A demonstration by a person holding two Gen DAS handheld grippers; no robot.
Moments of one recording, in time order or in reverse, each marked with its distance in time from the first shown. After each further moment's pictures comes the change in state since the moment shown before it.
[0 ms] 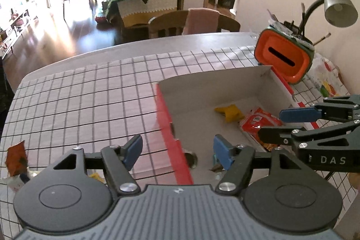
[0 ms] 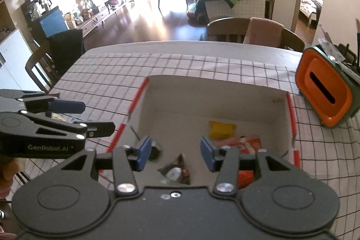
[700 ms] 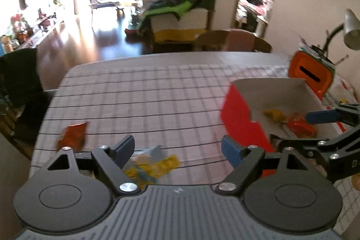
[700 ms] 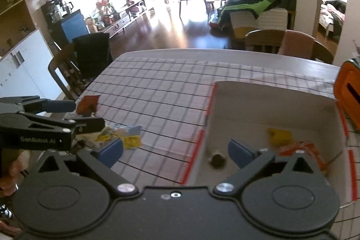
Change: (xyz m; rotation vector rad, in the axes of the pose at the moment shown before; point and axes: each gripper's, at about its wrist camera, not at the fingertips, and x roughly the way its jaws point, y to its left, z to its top) left arm -0.064 0.119 -0.063 -0.087 -0.123 0.091; right arm 0.023 0.090 -0.004 -0.036 -0.058 0.083
